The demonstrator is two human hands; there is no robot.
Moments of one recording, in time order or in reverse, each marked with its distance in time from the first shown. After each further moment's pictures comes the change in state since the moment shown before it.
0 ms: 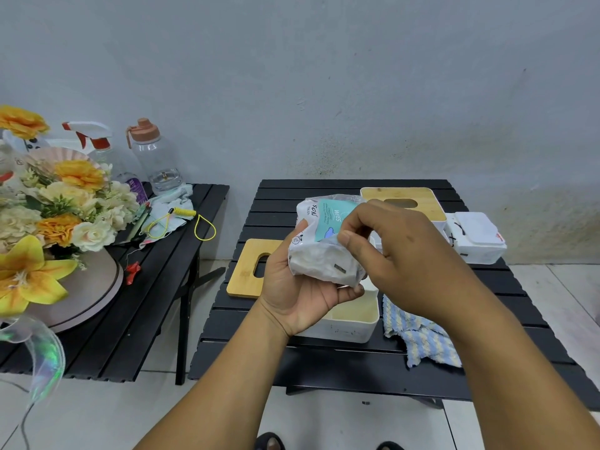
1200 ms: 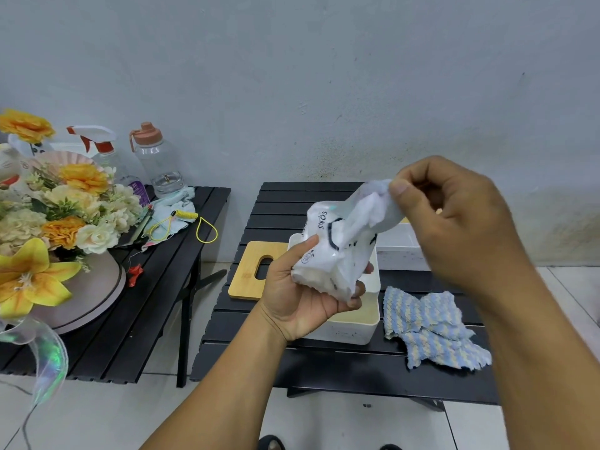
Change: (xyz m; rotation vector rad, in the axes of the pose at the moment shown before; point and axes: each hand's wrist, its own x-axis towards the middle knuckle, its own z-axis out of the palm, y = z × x) left_hand -0.009 0.003 0.005 0.055 -0.152 -0.133; right_hand 0.007 0.000 -0.035 0.188 0.329 0.079
